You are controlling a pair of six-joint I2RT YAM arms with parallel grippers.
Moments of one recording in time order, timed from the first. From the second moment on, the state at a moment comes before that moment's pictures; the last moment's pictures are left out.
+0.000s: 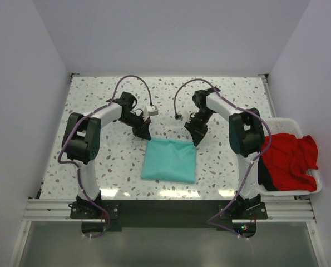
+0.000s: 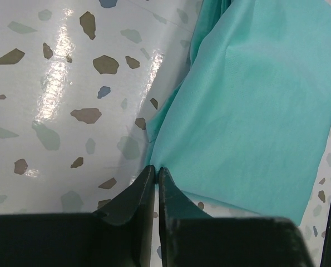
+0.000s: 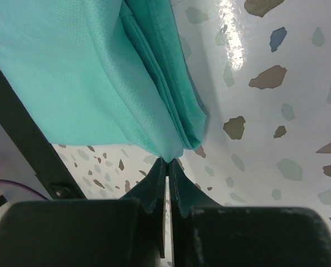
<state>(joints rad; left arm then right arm) -0.28 1.98 1.34 -0.71 0.86 0.74 0.36 2.15 1.69 -1.31 -0.50 -0.79</state>
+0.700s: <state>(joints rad) -0.27 1.99 1.34 -0.65 0.74 0.71 0.36 2.19 1.75 -1.26 -0.40 -0.74</state>
